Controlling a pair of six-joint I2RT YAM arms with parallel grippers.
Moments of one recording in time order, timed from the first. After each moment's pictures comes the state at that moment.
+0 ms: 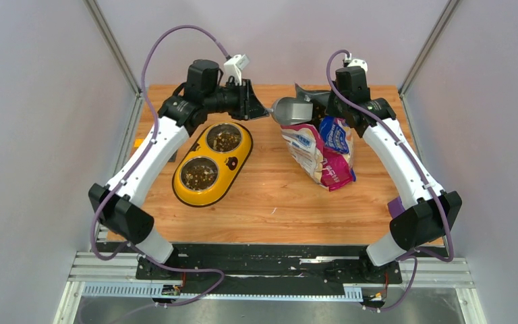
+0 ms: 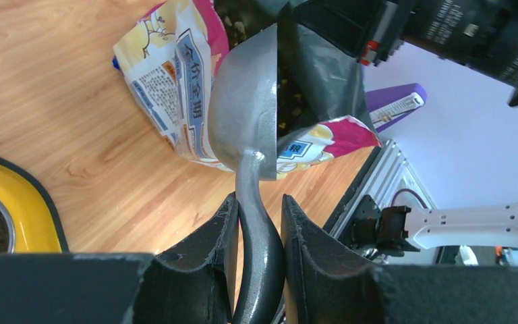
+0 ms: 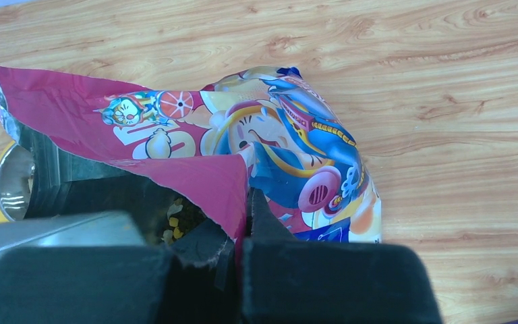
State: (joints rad) left arm -0.48 1.54 1.67 -0.52 0.57 -0.39; right arm 0.34 1.55 1.64 -0.70 0.29 0.38
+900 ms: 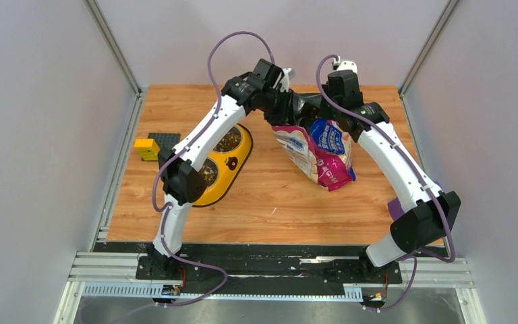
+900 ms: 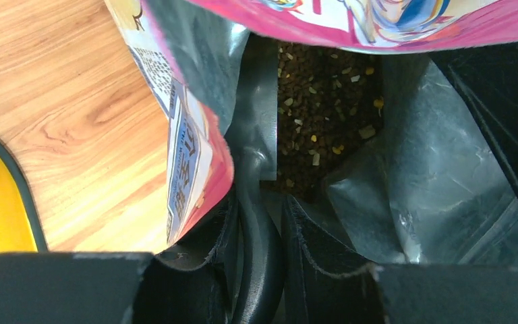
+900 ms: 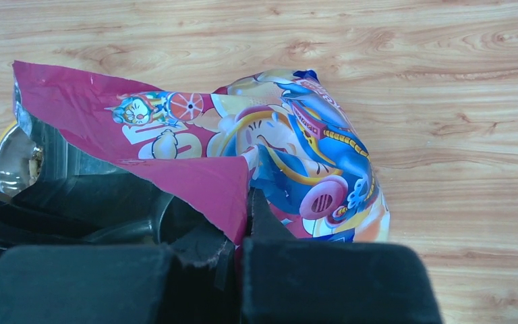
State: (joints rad) left arm -0.66 2.17 2.38 -1.02 0.32 -0.43; right arm 0.39 1.54 1.60 -0.64 0.30 0.32
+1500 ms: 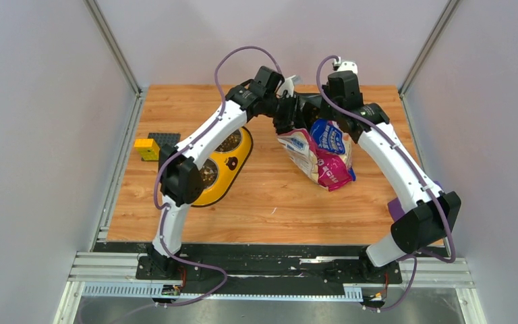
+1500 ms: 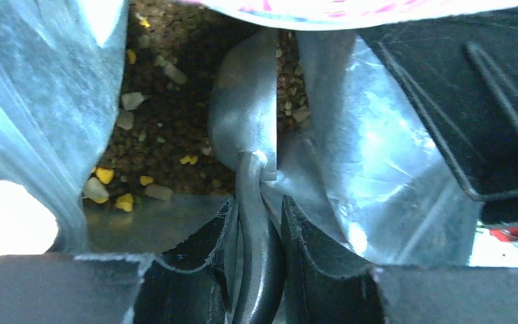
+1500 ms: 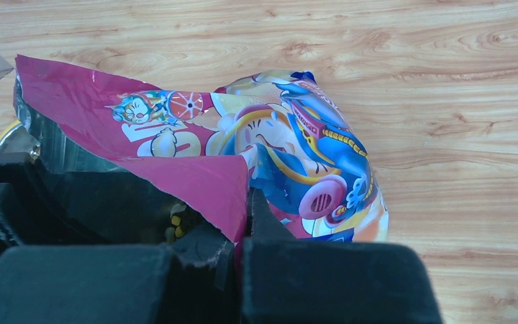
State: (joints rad) left arm -0.66 2.16 2.22 -0.82 0.57 -0.53; right arm 0.40 1.53 1.58 -0.62 0.30 0.32
